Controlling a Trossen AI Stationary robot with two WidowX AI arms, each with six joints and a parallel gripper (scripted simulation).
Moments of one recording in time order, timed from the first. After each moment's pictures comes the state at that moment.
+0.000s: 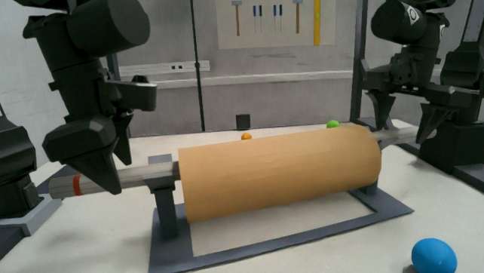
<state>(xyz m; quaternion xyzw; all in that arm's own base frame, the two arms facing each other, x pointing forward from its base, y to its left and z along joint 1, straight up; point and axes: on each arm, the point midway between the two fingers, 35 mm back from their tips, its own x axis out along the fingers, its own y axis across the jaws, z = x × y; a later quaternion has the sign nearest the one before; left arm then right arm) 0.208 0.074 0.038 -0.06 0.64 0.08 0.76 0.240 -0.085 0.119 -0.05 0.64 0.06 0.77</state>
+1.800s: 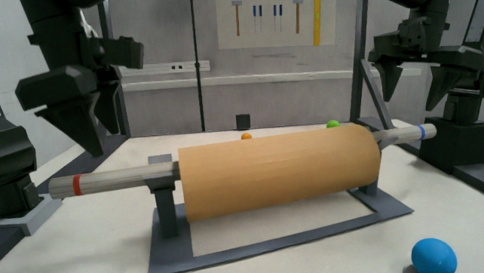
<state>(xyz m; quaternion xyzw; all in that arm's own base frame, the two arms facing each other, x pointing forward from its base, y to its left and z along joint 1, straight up) 0.198 0.072 0.094 -0.06 0.64 0.08 0.76 0.230 -0.087 0.172 -0.05 0.64 0.06 0.77</state>
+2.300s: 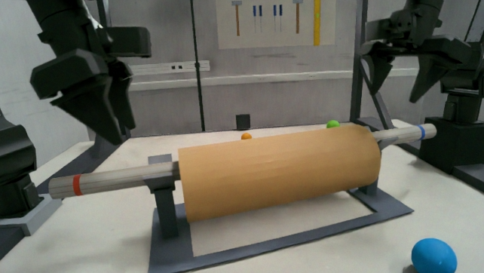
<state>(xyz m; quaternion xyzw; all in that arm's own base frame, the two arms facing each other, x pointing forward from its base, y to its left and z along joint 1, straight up) 0.227 0.072 0.108 -0.04 0.57 0.08 0.82 0.252 -0.084 0.179 -0.07 0.58 0.04 0.81</state>
